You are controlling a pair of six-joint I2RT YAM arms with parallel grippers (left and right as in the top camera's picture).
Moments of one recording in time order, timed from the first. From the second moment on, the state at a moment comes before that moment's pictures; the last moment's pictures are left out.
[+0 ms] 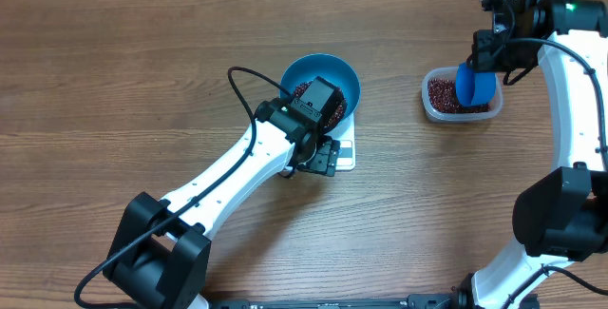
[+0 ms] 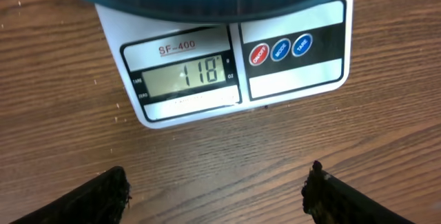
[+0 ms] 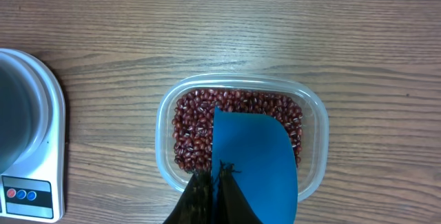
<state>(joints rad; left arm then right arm) -0.64 1.76 1.31 -0.93 0.00 -0.44 -0.13 1.91 1.87 -1.18 -0.14 -0.17</state>
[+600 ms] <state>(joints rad) -0.67 1.61 1.16 -0.90 -0.06 -0.50 -0.13 1.91 1.87 -1.18 -0.14 -0.17</state>
